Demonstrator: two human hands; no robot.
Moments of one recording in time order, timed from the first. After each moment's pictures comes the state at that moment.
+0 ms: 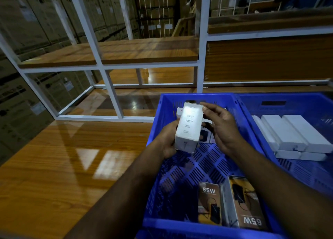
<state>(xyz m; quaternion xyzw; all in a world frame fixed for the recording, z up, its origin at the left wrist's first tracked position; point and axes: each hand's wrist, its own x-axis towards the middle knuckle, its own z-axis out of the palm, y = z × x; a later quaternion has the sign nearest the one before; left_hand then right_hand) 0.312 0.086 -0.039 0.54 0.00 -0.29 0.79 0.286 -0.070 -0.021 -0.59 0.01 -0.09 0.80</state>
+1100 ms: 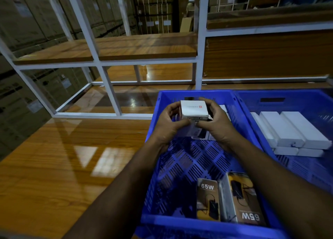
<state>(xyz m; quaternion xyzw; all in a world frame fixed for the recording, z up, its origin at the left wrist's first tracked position) 0.321 0.093 -0.043 0.68 -0.10 -0.03 0.72 0.298 -0.080 -0.037 -0.73 -0.07 -0.07 0.67</state>
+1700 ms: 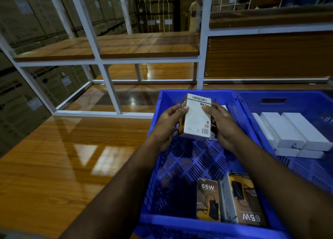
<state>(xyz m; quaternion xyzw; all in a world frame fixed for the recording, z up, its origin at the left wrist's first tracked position) 0.311 0.094 -0.028 0.61 -0.02 -0.13 0.78 0.301 -0.082 -0.035 -0.61 0.08 -0.02 0.79</state>
